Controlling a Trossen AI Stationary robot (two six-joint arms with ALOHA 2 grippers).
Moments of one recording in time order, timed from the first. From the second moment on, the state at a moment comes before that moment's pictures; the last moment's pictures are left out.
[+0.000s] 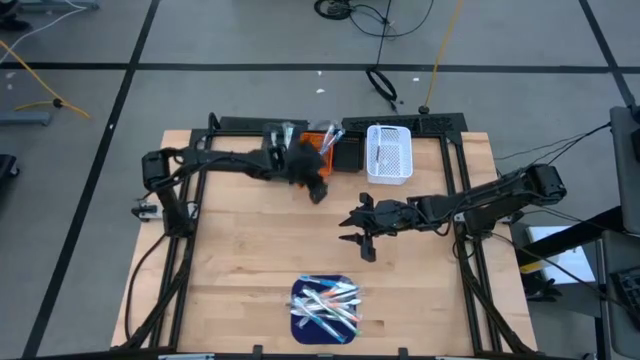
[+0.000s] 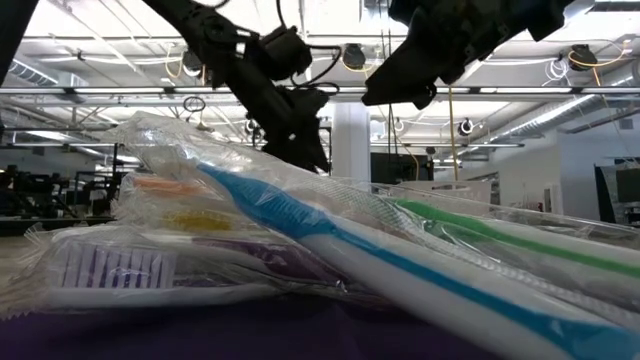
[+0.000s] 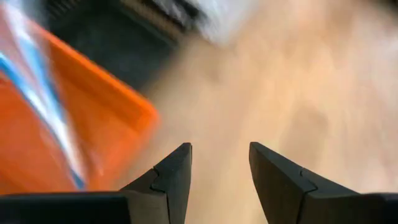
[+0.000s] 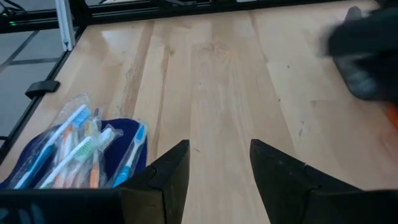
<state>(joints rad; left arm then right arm) 0.32 1.78 1.17 -0.19 0.09 -0.25 0.15 1.39 0.79 0.10 0.07 0.17</state>
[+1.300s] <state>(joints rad) -0.40 1.82 1.16 -0.41 -0.13 -0.30 0.17 1.39 0.79 0.10 0.07 0.17</state>
